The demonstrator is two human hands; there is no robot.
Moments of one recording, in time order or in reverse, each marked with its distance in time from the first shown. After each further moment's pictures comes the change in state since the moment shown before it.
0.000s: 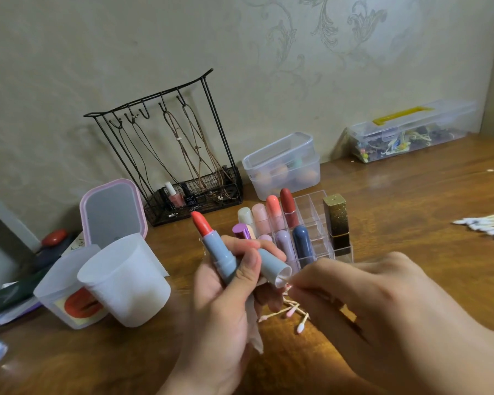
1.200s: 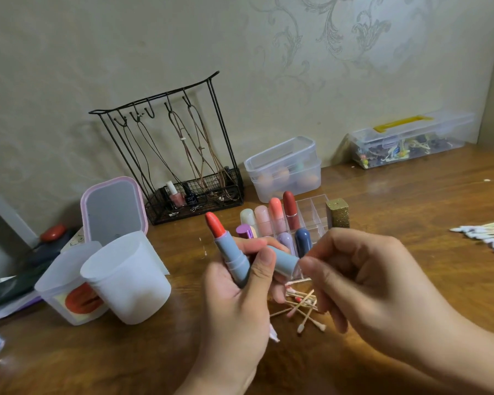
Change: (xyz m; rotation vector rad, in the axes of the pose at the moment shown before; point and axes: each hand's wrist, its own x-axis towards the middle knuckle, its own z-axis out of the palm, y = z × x) left_hand 0.007 -0.022 -0.005 0.182 0.005 0.266; right_hand -0.008 0.003 0.012 0.814 -0.045 0.471
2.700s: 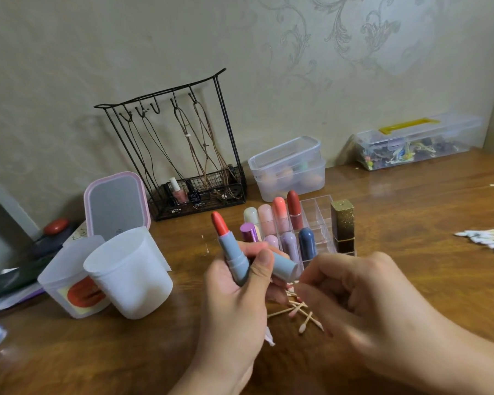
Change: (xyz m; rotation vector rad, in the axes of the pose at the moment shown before) left_hand 0.002 0.003 0.000 0.096 0.055 -0.094; right_hand -0.001 0.020 0.000 -0.344 -0.080 -0.165
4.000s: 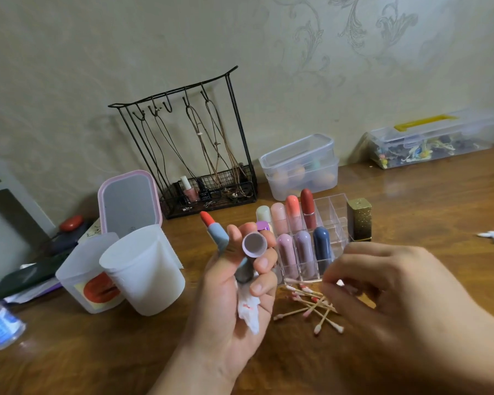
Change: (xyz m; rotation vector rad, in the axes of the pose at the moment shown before) left_hand 0.013 0.028 -0.019 -0.798 -0.089 -0.470; right_hand 0.002 -0.005 -0.015 -0.430 -0.002 -0.110
